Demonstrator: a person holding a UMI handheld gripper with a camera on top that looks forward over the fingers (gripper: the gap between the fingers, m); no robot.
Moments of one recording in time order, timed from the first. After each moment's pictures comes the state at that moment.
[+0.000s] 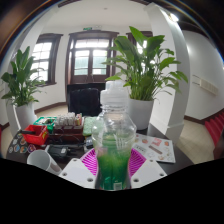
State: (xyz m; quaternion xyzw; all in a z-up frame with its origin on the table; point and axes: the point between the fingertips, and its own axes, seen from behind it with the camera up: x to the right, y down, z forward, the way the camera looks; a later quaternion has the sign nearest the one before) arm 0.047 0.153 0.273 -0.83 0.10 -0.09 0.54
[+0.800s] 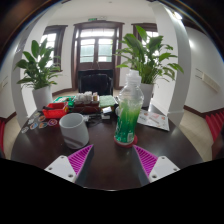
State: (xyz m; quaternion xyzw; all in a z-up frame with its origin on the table) arm -0.032 0.010 0.259 -0.87 0.09 -0.07 0.47
